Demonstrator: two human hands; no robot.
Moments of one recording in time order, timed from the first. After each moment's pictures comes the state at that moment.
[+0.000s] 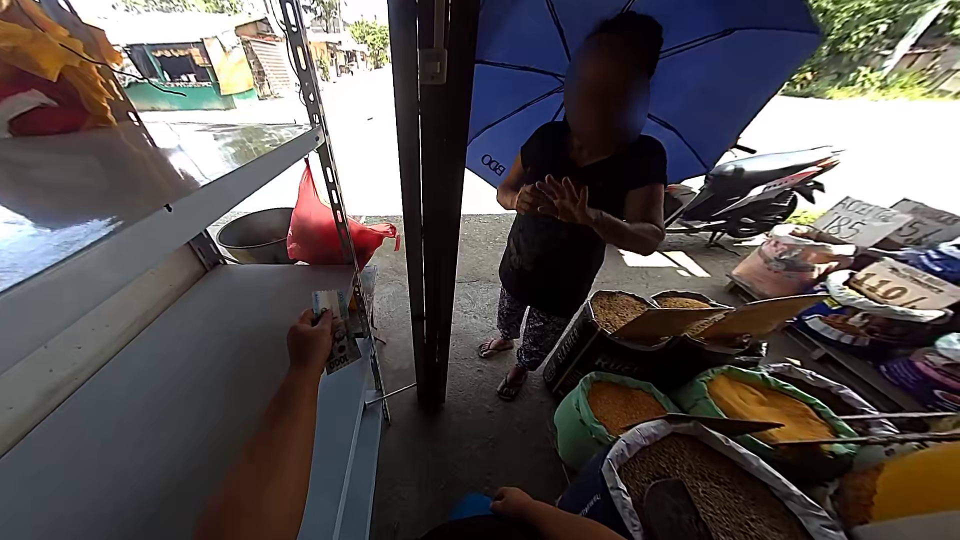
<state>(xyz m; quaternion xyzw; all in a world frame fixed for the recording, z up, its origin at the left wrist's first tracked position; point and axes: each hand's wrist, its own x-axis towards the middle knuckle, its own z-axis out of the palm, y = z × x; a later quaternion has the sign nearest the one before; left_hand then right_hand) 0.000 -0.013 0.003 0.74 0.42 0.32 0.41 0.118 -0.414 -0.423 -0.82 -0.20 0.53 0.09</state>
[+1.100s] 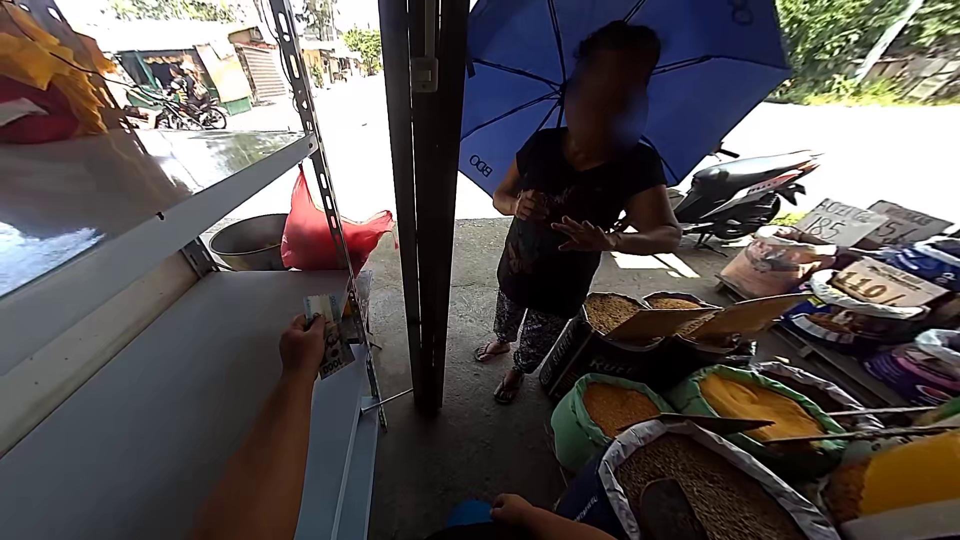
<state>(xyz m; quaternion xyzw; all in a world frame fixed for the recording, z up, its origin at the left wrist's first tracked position) 0.001 -0.013 0.006 0.72 0.43 0.33 0.43 0.111 -0.417 -0.395 -0.82 -0.20 0.53 0.10</state>
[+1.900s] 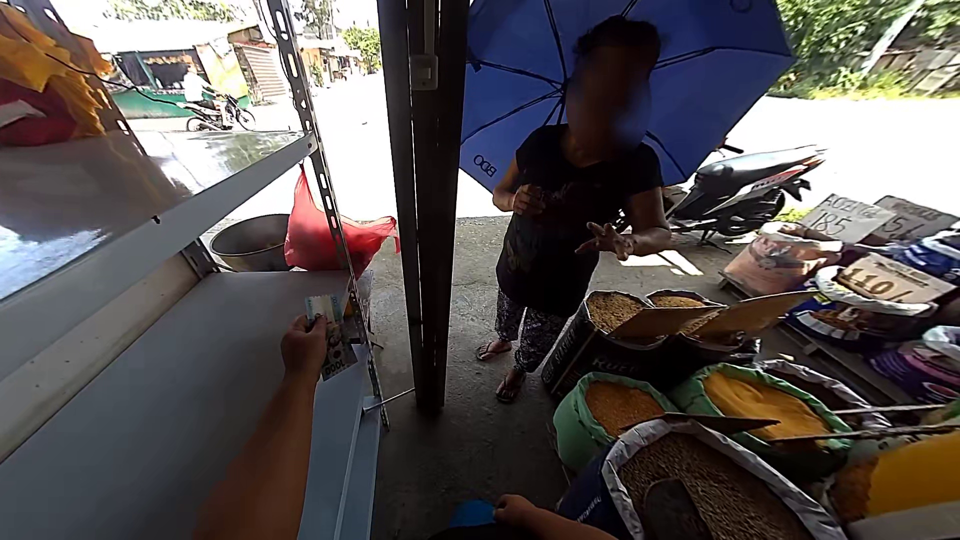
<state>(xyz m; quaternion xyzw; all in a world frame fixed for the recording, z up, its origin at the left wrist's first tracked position) 0.002 -0.013 0.006 0.74 0.42 0.34 0.40 0.108 -0.416 -0.383 -0.81 -0.19 0.54 0.10</state>
